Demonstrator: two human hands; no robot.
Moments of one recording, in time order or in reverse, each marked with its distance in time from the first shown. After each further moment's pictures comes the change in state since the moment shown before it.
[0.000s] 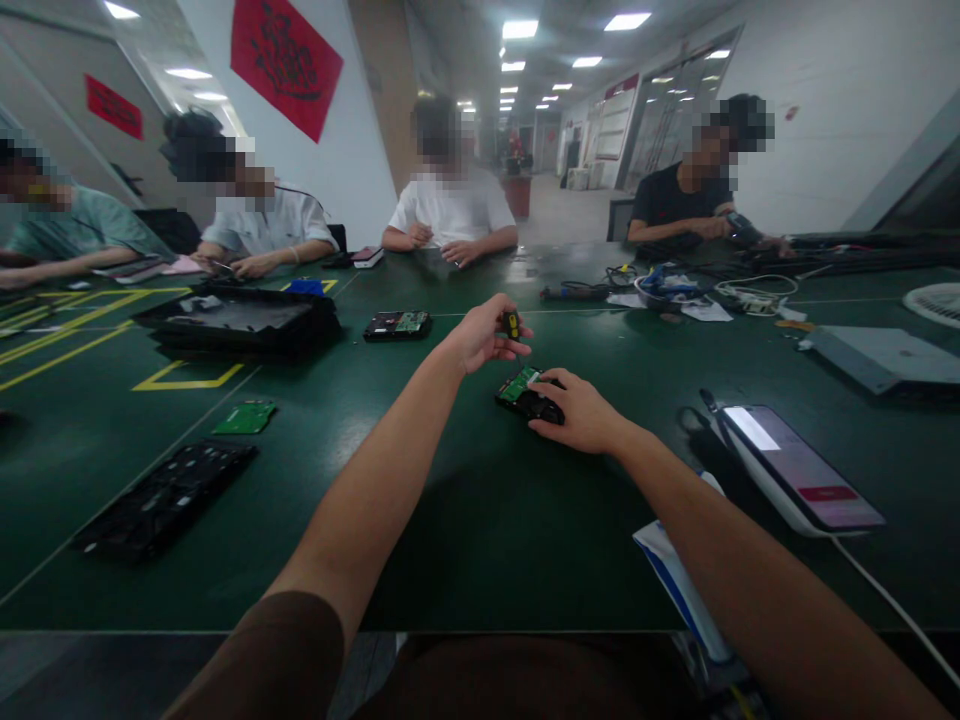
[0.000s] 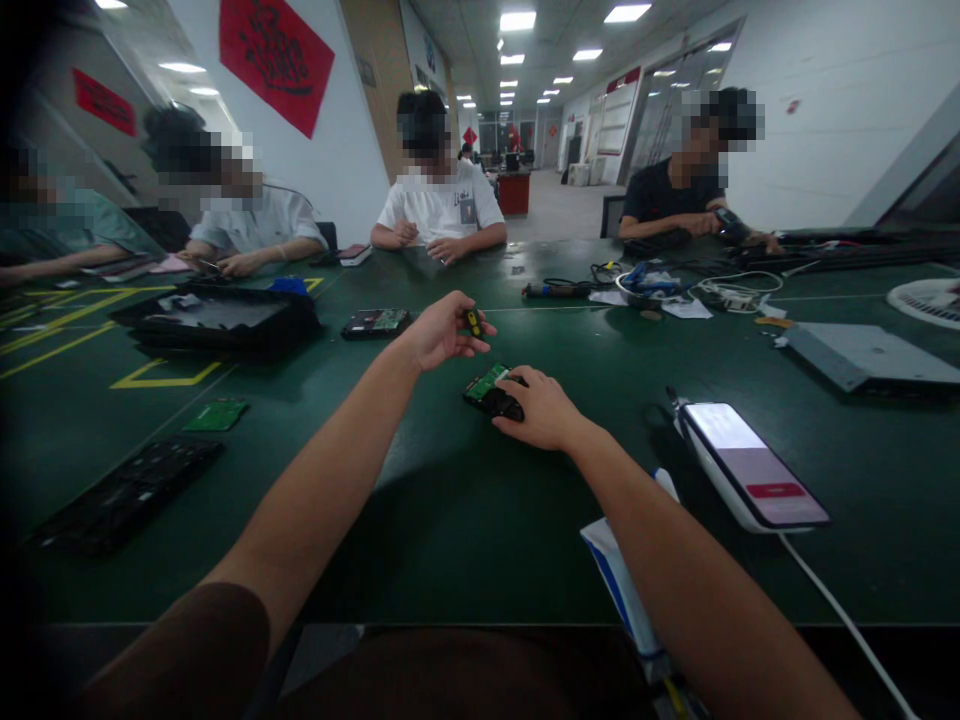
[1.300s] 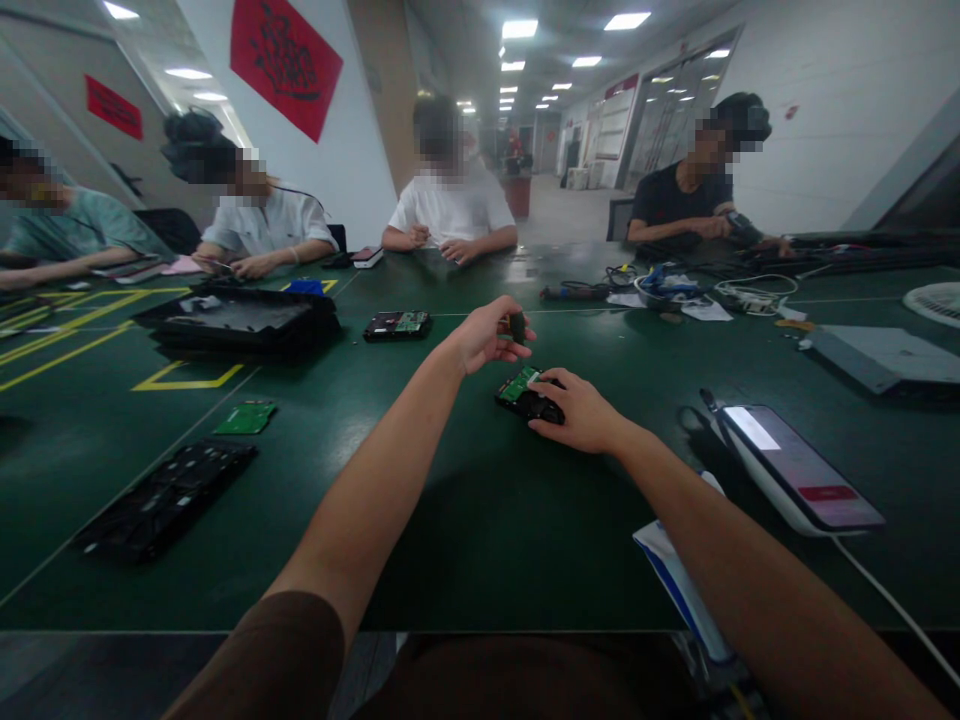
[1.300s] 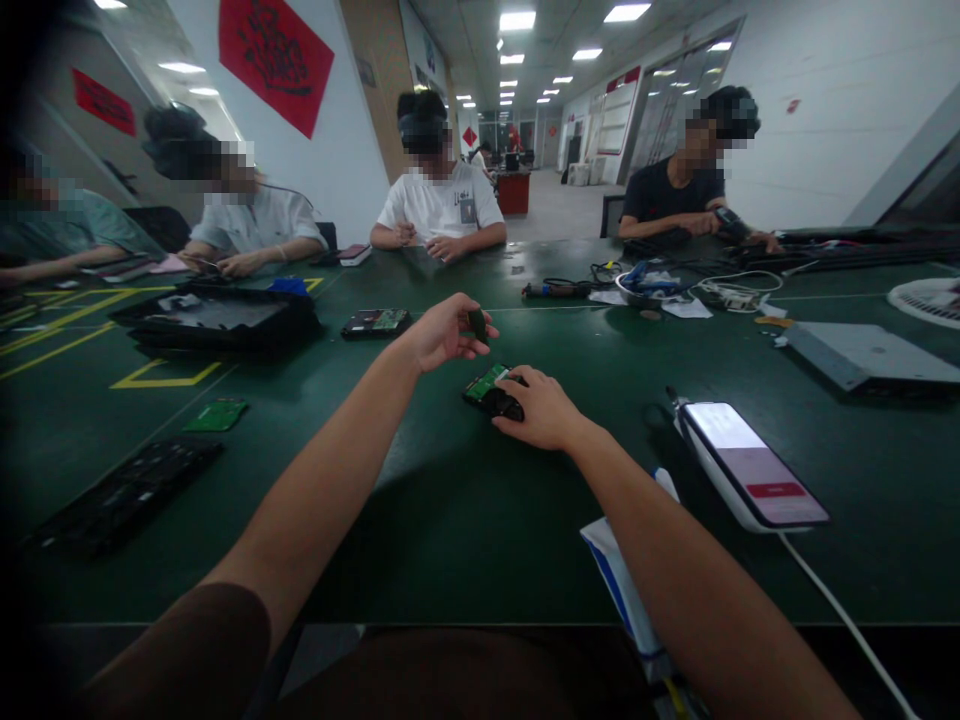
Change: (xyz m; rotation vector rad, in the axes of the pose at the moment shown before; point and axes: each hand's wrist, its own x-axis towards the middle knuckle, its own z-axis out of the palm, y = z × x) left_hand -0.002 0.001 0.002 0.019 -0.055 -0.001; right_hand 0.000 0.000 0.001 0.008 0.005 -0.007
